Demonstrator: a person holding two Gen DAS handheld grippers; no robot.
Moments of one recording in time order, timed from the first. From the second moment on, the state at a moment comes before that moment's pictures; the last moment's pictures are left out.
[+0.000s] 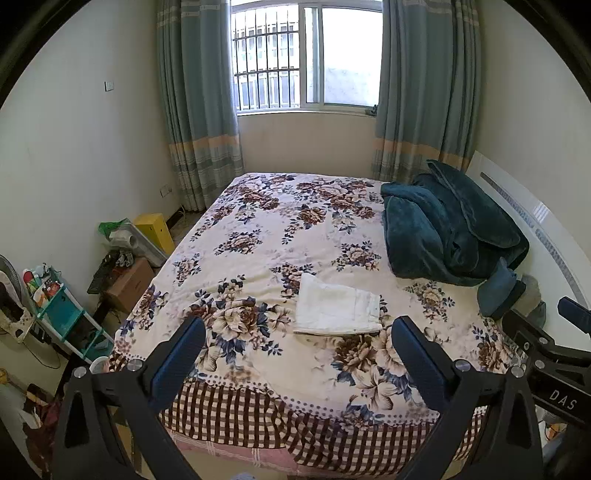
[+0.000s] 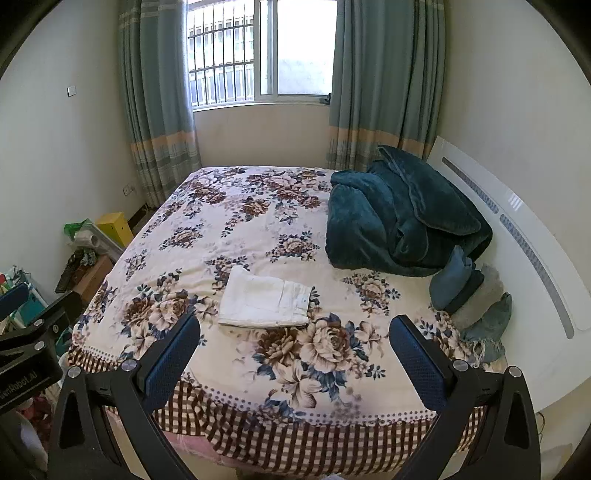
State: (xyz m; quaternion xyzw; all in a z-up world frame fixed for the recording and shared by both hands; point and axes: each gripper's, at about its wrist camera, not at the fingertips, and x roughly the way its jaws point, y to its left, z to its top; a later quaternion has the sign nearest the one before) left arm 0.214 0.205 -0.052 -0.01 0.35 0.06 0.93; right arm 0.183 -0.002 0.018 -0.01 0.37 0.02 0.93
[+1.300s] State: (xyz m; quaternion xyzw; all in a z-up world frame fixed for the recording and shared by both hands) left arm 0.213 0.201 -0.055 -0.01 0.36 0.06 0.93; right arm 0.186 0.001 0.007 0.00 0.38 0.02 0.92
